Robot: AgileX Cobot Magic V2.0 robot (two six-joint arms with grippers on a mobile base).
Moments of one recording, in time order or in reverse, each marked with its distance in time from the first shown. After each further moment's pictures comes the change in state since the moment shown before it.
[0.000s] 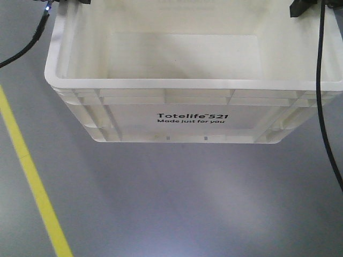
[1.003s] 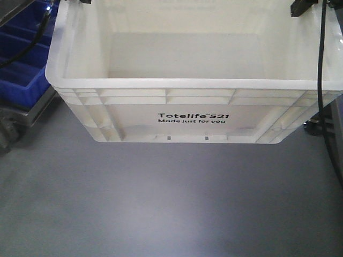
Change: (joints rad) left arm 0.000 0.000 0.000 0.000 -0.001 0.000; right arm 0.000 0.000 0.000 -0.001 0.000 0.000
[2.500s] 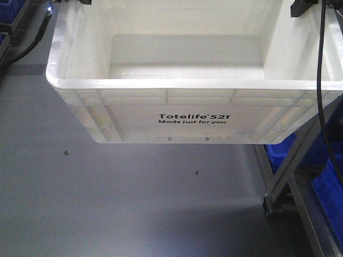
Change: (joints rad) left arm 0.000 0.000 0.000 -0.005 0.001 0.000; right arm -0.001 0.000 0.000 -0.001 0.000 0.000
